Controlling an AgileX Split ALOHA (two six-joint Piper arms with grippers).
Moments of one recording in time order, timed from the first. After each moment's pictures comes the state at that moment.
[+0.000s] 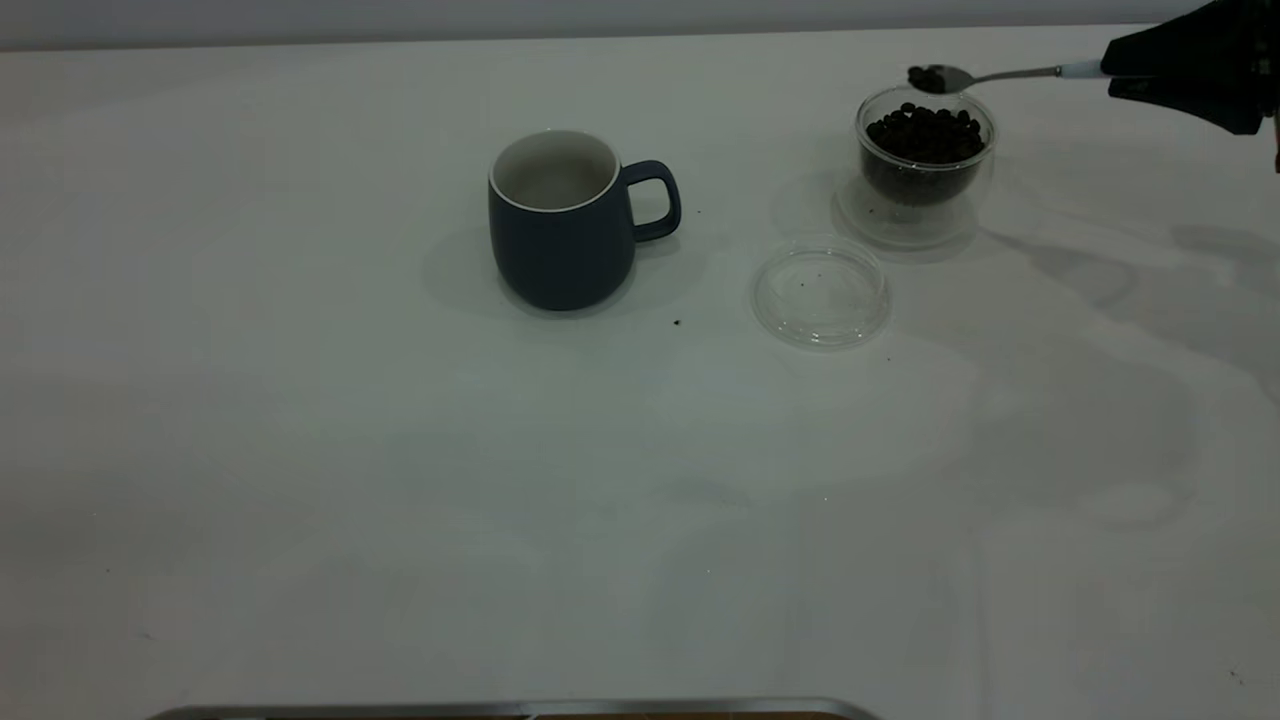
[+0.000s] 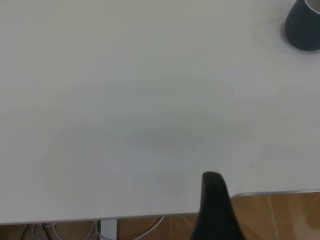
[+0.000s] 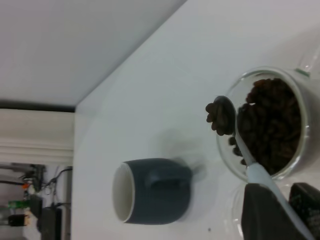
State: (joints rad) left arm -0.01 -0.02 -0.48 -0.04 1.14 0.03; right arm -0.32 2.27 -1.03 1.71 1.01 -1.43
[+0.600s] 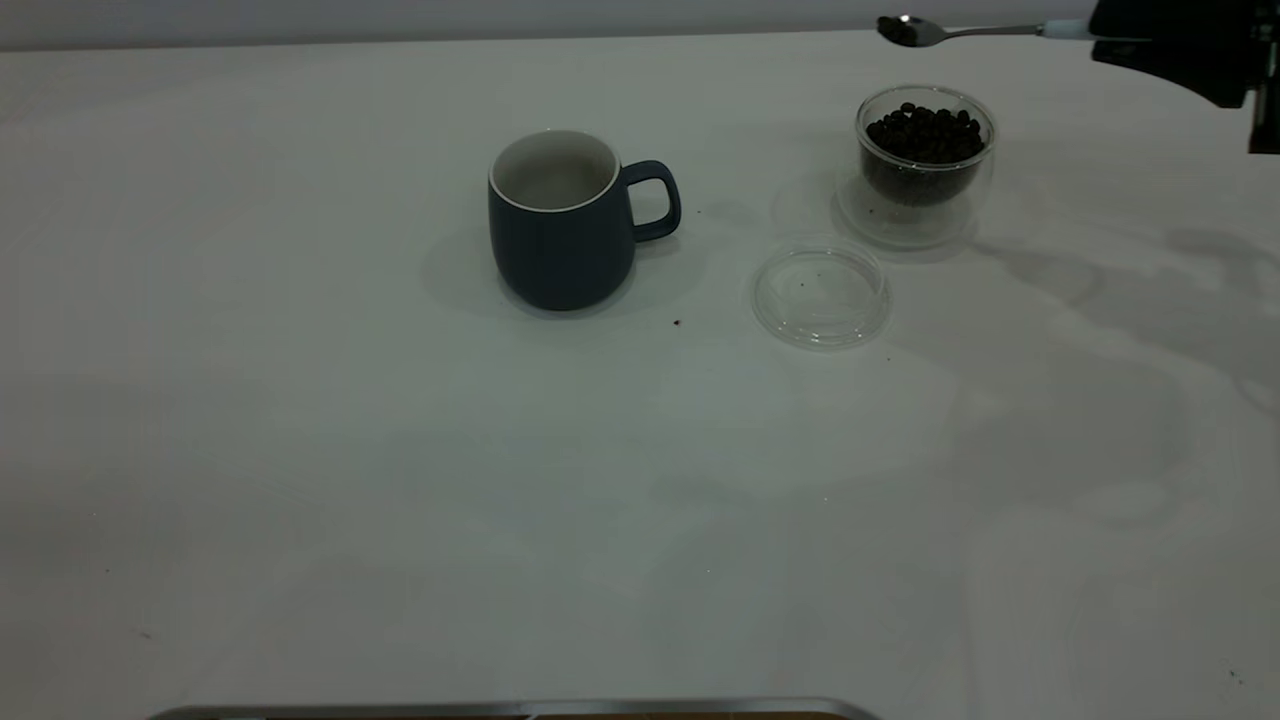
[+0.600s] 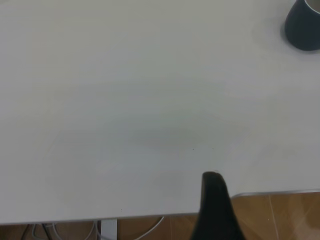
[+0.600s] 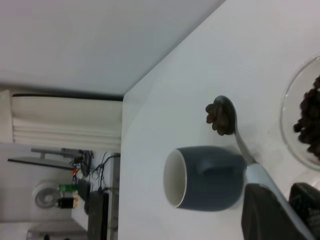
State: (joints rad) left arm -0.01 -0.02 -0.48 -0.04 1.14 0.03; right arm -0.30 2.27 -1.03 1.70 1.13 -1.38
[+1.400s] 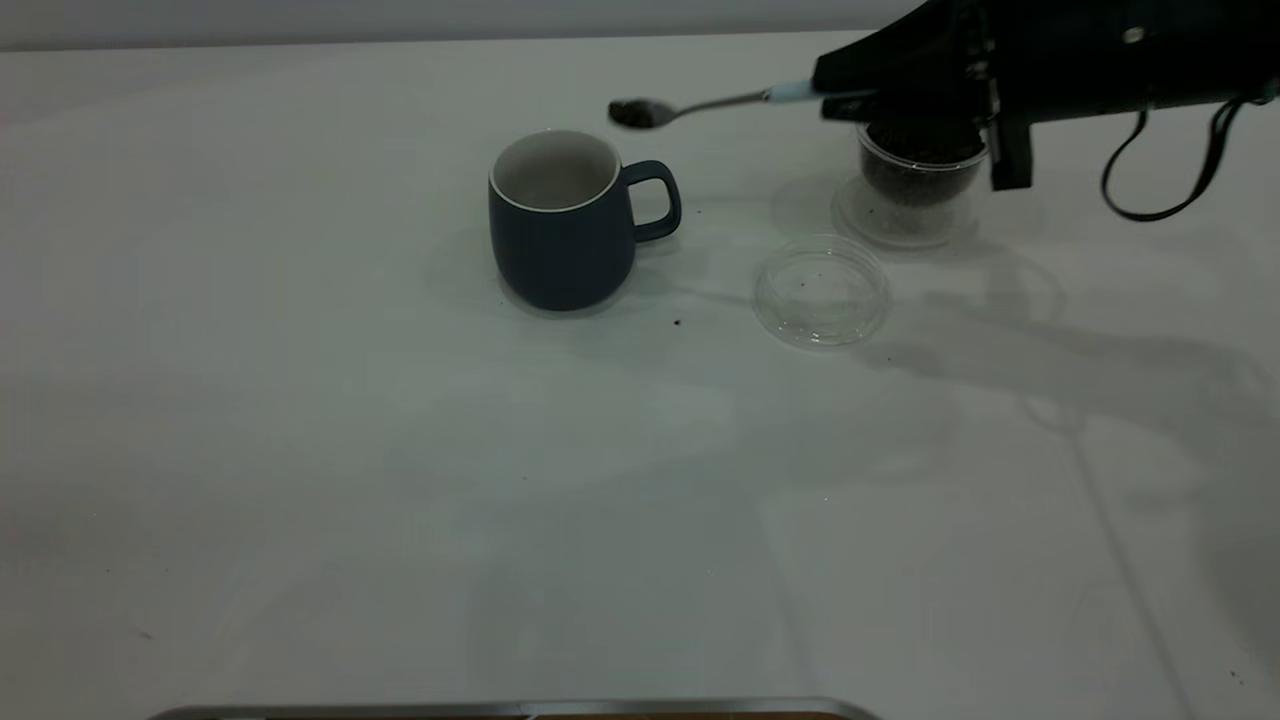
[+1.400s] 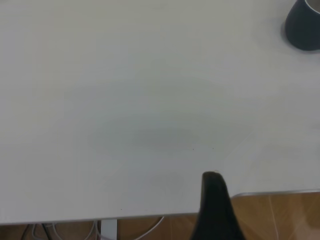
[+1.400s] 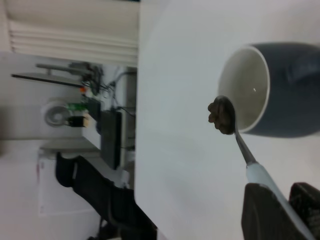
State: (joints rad) left arm -0.01 -0.02 -0.48 -0.04 1.14 0.03; right arm 0.07 2.27 -1.03 1.78 1.06 -1.30
